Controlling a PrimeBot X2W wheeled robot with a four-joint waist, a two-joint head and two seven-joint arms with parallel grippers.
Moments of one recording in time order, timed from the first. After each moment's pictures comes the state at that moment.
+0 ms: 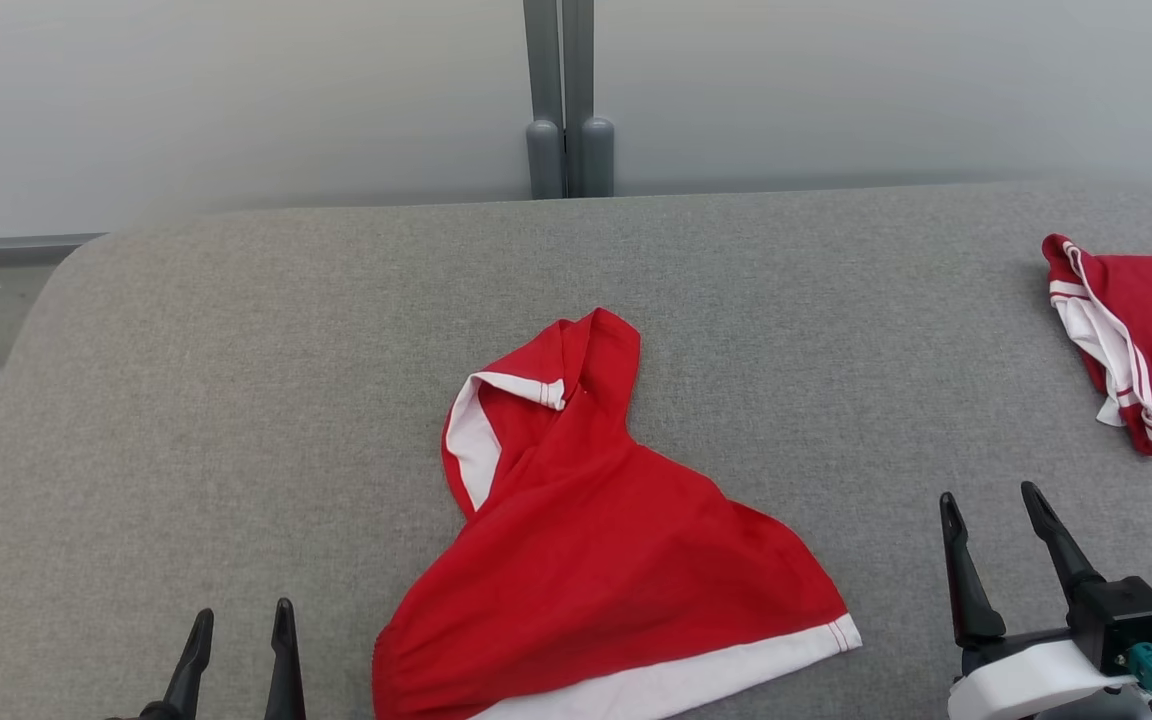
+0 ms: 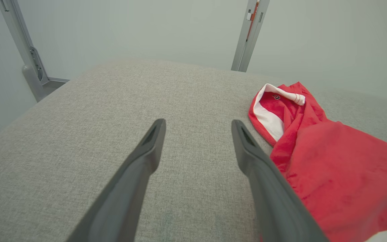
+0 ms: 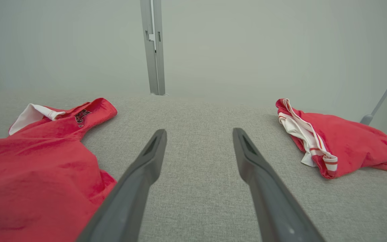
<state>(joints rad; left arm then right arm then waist) 0.21 0.05 0.02 0.13 -0.25 -0.12 -0.26 0.11 -0.07 -0.06 0.08 0.01 0.13 -0.26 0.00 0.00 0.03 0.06</state>
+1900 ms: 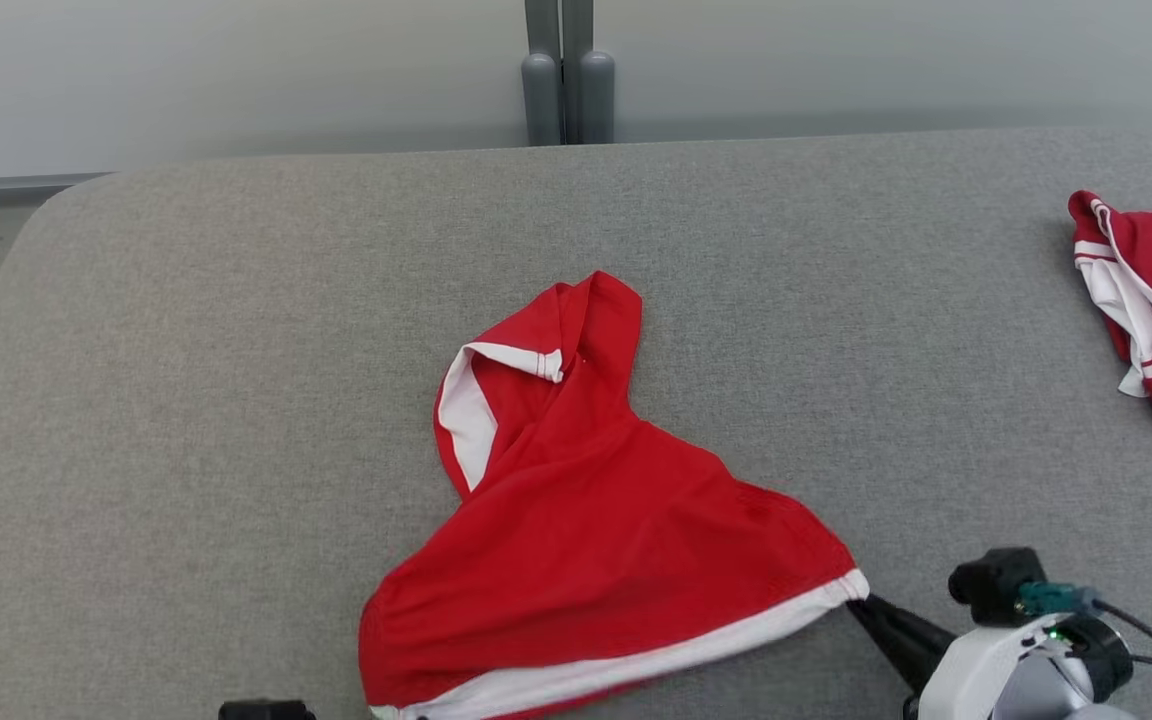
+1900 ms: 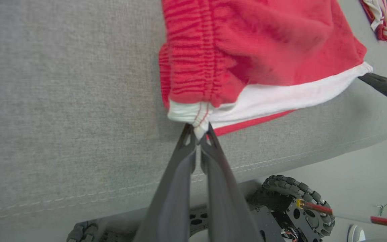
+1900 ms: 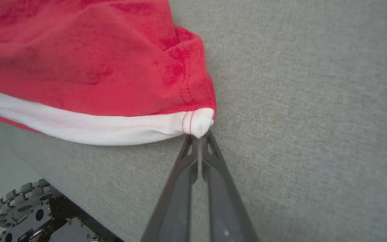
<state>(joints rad) 0.28 0.23 -0.28 -0.04 -0.62 -0.13 0.32 0.00 -0.45 0.47 0.13 0.56 0.13 0.14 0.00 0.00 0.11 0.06</state>
